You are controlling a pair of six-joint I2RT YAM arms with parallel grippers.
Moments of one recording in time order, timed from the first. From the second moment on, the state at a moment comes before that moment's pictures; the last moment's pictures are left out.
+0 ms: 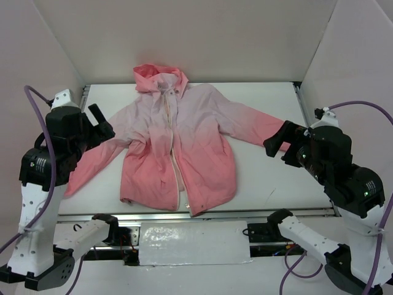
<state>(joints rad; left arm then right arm) -0.19 0.95 1.54 -1.13 -0.34 -0.52 0.44 0.83 1.56 -1.25 0.26 0.61</state>
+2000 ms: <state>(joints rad) -0.24 0.93 1.11 -0.96 0.12 -0.53 1.07 1.73 1.02 -0.53 0.03 0.93</state>
